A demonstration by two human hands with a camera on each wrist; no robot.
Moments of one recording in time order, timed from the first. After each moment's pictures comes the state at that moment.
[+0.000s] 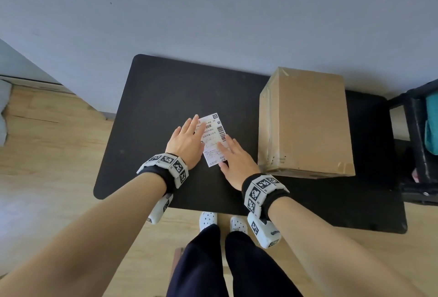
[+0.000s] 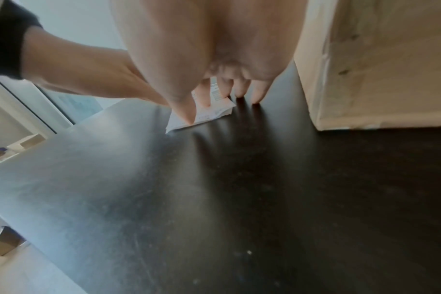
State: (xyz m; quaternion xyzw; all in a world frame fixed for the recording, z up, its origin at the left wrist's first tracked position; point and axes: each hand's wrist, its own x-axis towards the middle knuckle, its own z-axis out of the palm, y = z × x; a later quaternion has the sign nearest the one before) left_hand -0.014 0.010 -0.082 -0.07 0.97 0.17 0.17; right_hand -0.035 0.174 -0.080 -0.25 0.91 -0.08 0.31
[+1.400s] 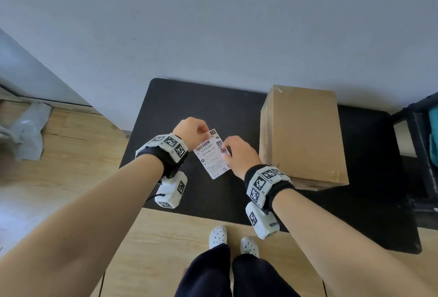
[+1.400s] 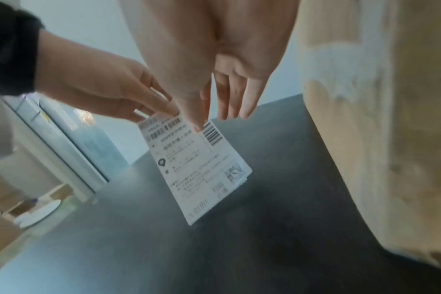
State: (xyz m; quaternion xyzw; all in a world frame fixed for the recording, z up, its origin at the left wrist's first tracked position) left_hand -0.047 0.000 -0.009 -0.18 0.91 0.34 0.16; right_hand -0.059 0.168 -0.023 -0.22 0.91 -0.22 0.26
